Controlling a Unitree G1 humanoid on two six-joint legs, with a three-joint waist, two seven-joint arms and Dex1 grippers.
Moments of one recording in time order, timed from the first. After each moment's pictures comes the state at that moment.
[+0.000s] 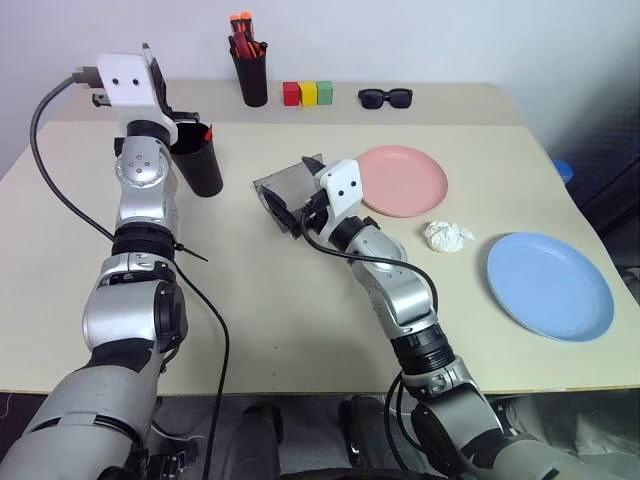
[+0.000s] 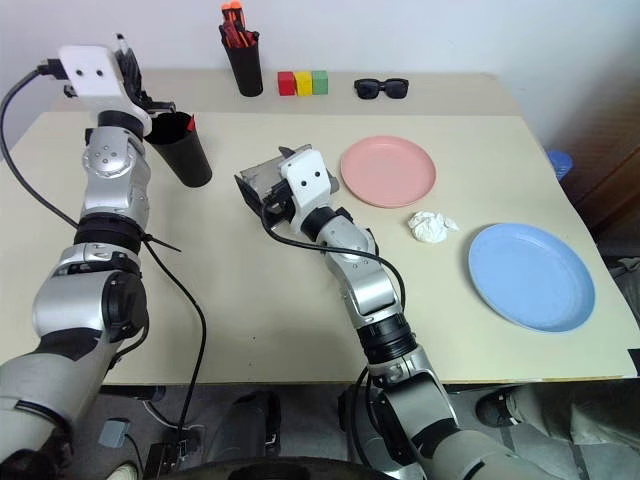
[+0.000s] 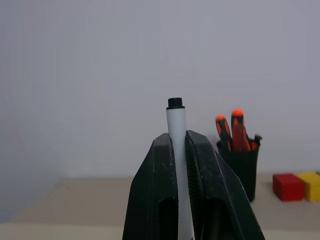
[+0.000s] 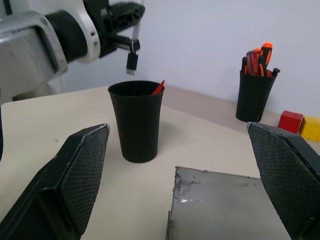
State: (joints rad) left arm -1.11 0.42 0.24 1.06 -0.03 -0.38 -0.02; right arm -0.58 0.07 0.20 0.10 0.07 0.12 0.36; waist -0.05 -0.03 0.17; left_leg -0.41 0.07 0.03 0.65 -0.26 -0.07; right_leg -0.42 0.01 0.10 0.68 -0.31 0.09
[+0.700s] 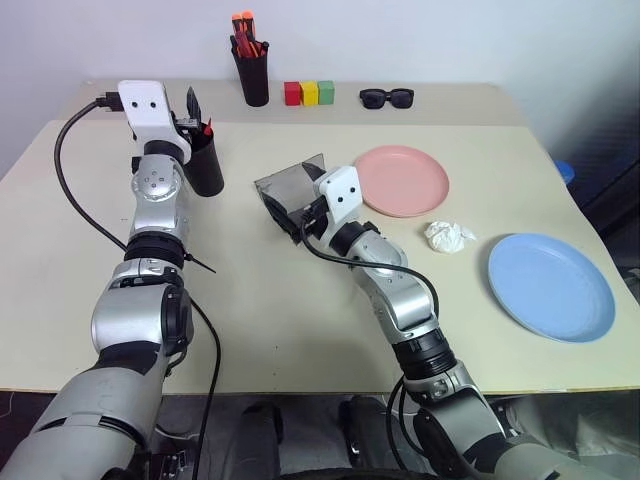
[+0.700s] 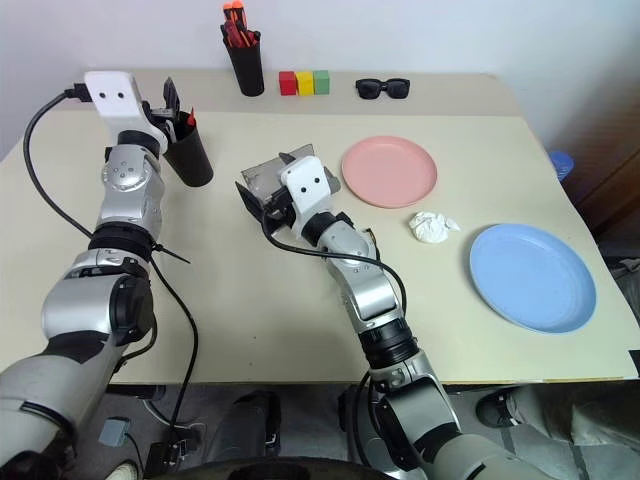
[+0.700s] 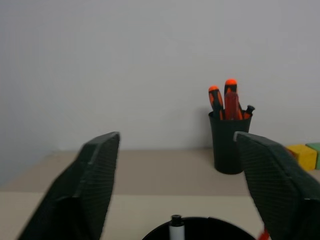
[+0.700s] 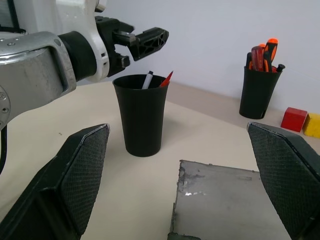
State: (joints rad) left arm -1.09 0.39 0.24 1.09 -0.05 -0.39 -0.01; right arm -0.56 0.06 0.21 0.09 0.06 0.12 0.36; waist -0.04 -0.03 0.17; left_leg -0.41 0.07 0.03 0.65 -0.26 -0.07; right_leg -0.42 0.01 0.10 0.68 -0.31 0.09
